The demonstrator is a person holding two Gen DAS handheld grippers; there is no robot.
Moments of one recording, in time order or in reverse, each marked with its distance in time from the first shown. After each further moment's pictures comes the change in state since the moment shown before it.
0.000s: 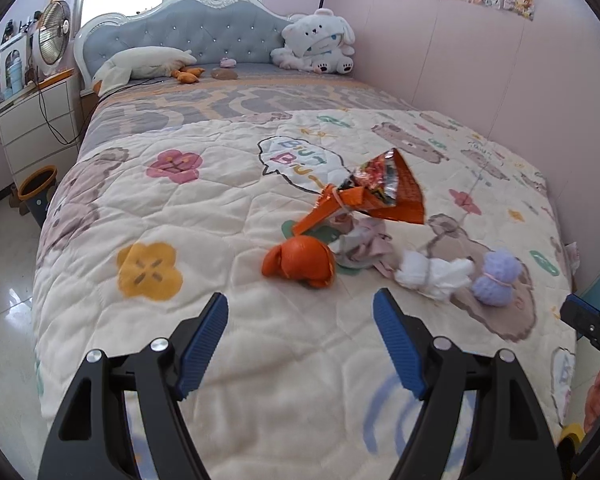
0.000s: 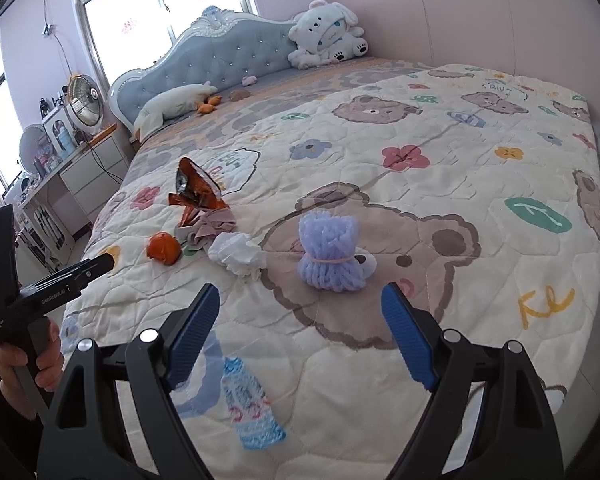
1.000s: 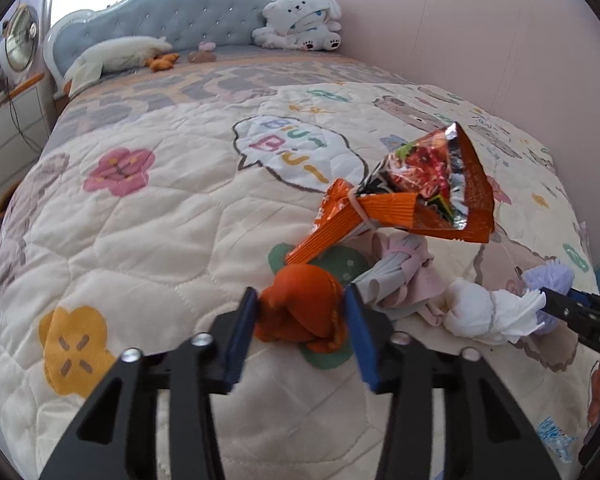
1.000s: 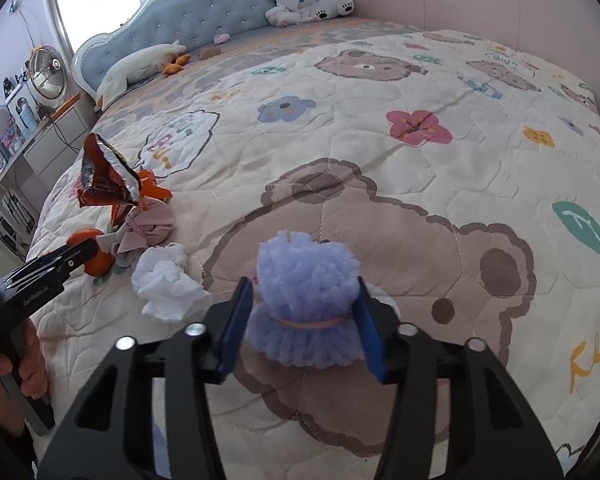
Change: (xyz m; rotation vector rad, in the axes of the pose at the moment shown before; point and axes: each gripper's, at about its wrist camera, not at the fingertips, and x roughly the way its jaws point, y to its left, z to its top) left arm 0.094 -0.002 0.031 0.067 0.053 -0.025; right arm 0.123 -0.002 0.031 0.003 0.158 -0.105
